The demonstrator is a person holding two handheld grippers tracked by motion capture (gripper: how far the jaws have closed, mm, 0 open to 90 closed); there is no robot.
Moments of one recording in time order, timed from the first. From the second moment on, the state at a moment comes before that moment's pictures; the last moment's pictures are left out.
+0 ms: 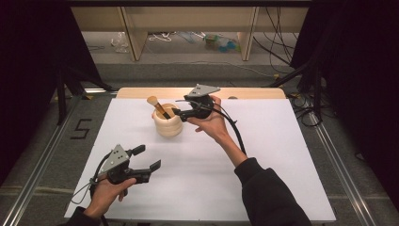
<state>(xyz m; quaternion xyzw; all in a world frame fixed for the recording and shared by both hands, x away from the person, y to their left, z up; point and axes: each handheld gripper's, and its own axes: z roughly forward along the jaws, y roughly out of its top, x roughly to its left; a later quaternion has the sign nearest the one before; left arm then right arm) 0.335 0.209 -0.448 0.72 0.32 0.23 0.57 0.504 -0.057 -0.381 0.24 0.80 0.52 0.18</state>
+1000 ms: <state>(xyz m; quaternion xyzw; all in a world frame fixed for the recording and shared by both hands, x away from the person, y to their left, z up) 0.330 0.201 -0.450 0.69 0.36 0.20 0.59 0.441 -0.154 -0.383 0.28 0.79 0.52 0.19</state>
